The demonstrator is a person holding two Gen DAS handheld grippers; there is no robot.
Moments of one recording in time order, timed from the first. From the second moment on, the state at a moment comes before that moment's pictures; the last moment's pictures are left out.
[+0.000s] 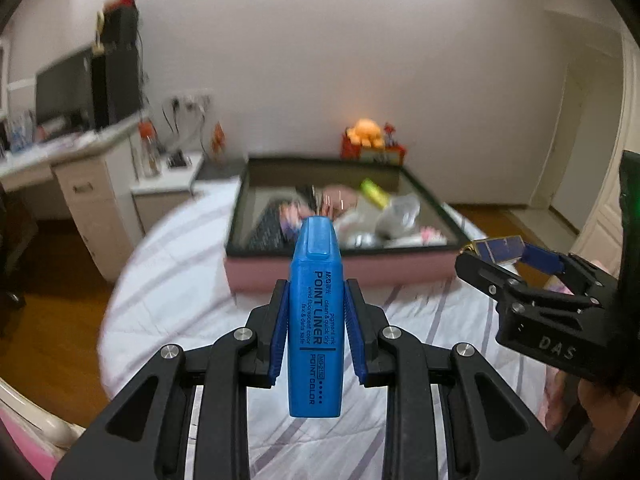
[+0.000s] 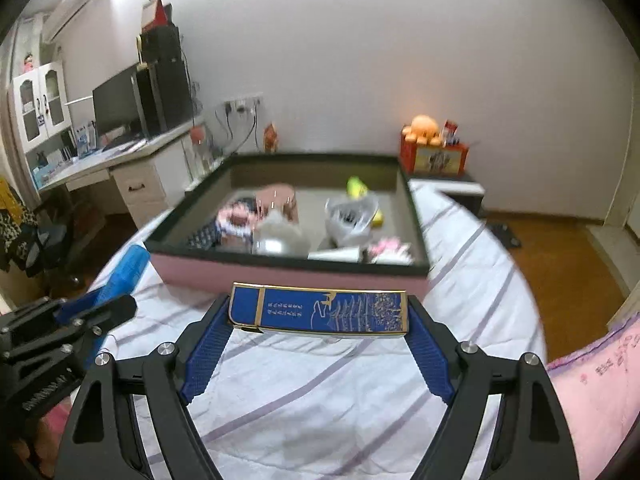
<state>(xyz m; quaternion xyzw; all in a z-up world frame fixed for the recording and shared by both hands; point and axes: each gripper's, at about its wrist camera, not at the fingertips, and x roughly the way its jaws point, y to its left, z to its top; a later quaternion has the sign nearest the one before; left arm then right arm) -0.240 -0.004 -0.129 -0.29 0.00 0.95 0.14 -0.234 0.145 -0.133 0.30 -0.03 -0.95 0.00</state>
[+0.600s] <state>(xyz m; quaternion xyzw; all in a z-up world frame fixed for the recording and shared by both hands) -0.152 -0.010 -0.015 -0.14 0.03 0.98 0.11 -0.132 0.124 -0.009 0.13 0.02 -0.99 0.01</state>
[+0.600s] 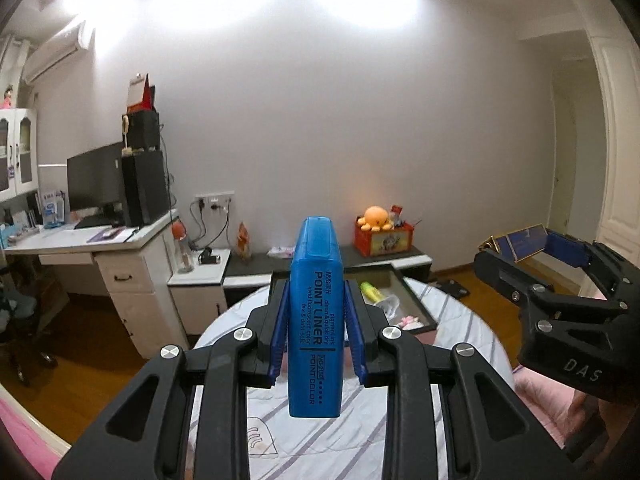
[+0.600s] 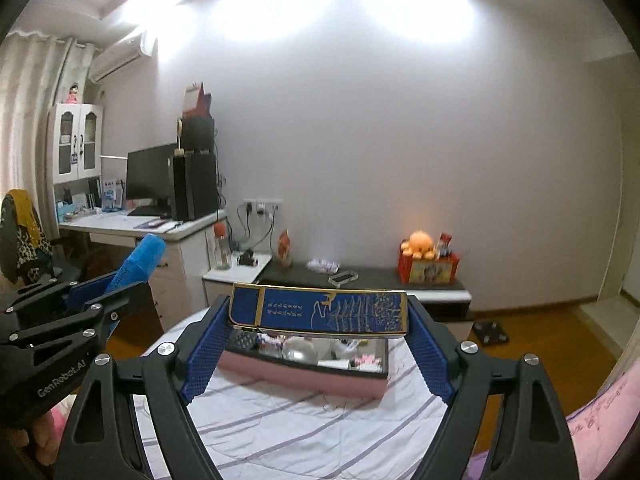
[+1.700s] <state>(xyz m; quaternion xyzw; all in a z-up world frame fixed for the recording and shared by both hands) -0.210 0.022 -0.007 -0.15 0.08 0.98 0.08 -0.178 0.138 -0.001 0.12 0.02 -0.99 0.02</state>
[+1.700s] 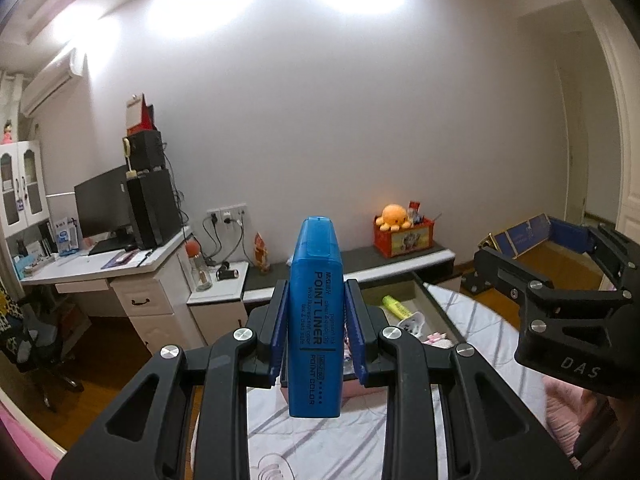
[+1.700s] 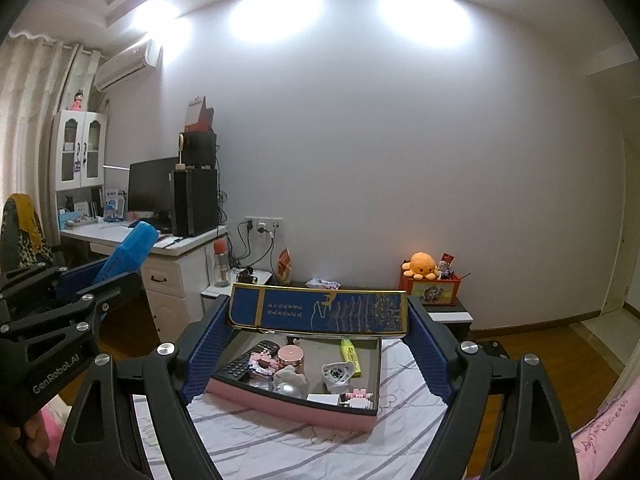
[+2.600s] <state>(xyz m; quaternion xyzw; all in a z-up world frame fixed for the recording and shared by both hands) -0.427 0.046 -0.166 -0.38 0.08 0.91 0.10 -0.398 0.167 -0.155 0.34 -0.01 -0.94 0.04</state>
